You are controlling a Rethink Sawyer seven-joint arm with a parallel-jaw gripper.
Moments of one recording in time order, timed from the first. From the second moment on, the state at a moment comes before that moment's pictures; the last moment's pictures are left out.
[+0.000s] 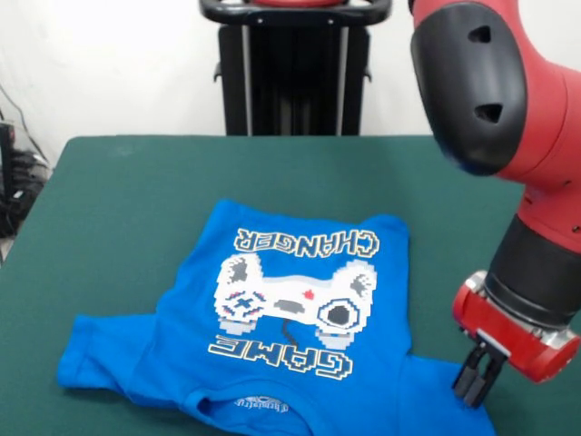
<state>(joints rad) 0.22 0.01 -0.35 0.67 0.01 0.77 2.91</state>
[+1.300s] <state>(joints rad) 0.16 -0.38 -0.30 0.94 -0.01 0.85 2.91</state>
